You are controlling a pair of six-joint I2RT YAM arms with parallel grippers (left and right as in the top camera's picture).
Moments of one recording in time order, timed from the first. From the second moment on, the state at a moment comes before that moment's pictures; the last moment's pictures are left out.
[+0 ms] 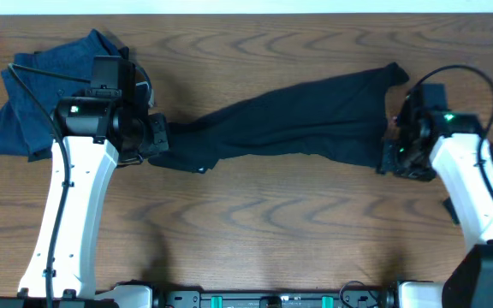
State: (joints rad) left arm -0.05 1.45 1.41 -1.25 0.12 -0.25; right arm 0.00 1.53 1.08 -1.00 0.02 0.18
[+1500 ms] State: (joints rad) left arm -0.05 1.41 1.41 -1.22 0.11 -0.25; right arm -0.02 1.34 0.93 -0.71 0.07 0.35
